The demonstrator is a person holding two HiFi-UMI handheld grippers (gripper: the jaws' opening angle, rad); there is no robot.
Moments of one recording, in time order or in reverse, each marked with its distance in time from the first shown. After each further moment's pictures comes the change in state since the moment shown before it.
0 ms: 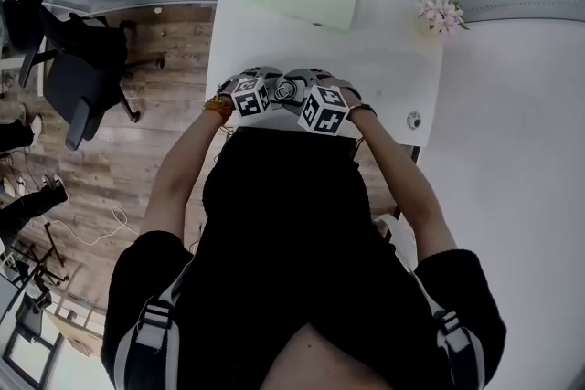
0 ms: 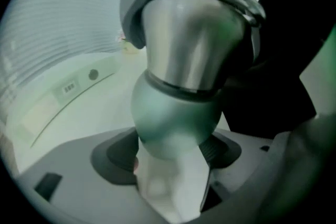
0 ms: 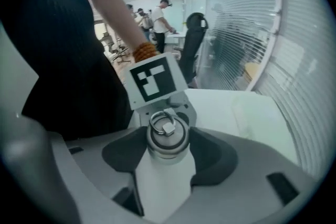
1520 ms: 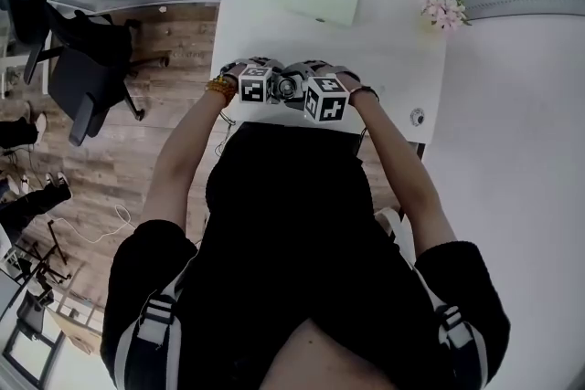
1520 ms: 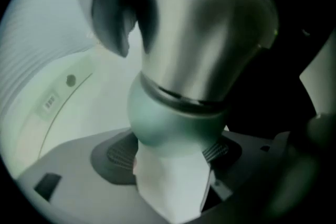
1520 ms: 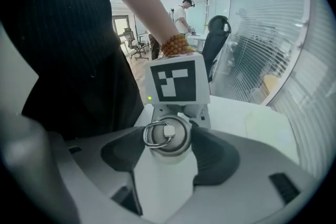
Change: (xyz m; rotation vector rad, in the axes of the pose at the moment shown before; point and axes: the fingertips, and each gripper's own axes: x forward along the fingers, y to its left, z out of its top) left arm -0.005 -0.009 -0.014 0.229 0.153 -0.165; right arm 0.006 0.016 0.007 -0.194 -0.005 0.129
